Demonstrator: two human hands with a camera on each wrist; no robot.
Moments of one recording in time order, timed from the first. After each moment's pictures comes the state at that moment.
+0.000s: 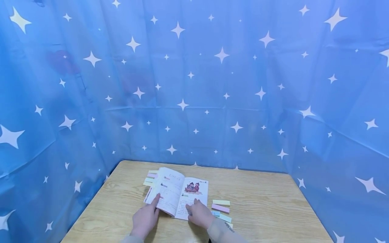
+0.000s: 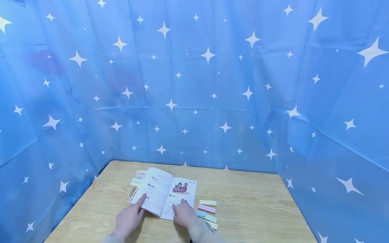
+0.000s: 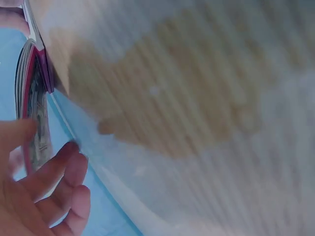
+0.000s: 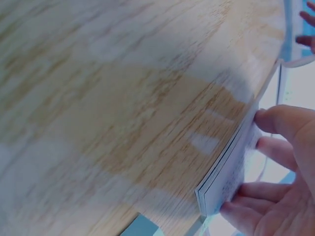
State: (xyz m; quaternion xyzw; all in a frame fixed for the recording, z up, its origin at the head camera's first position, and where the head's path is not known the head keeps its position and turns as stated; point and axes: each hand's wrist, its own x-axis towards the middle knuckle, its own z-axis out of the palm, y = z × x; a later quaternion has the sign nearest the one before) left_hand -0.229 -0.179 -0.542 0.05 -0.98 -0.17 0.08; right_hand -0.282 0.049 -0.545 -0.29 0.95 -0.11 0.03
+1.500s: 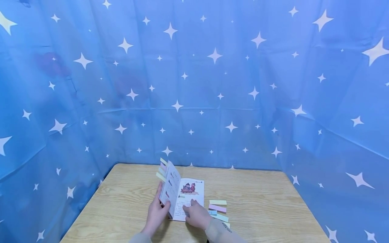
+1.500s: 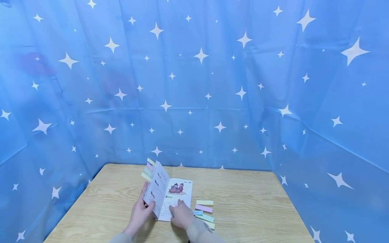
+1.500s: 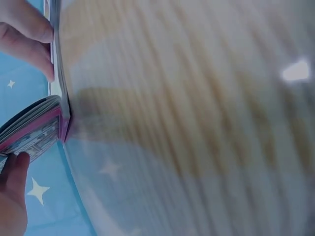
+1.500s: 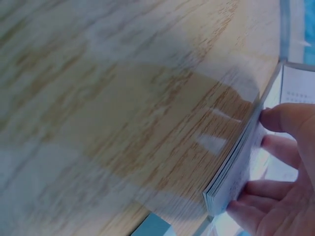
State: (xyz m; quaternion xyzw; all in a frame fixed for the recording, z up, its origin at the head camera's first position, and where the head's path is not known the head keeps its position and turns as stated) left_hand -0.256 -0.139 -0.549 -0.01 -0.83 -0.55 0.15; right_hand -0.279 0.051 -0.545 -0.29 0.95 -0.10 0.02
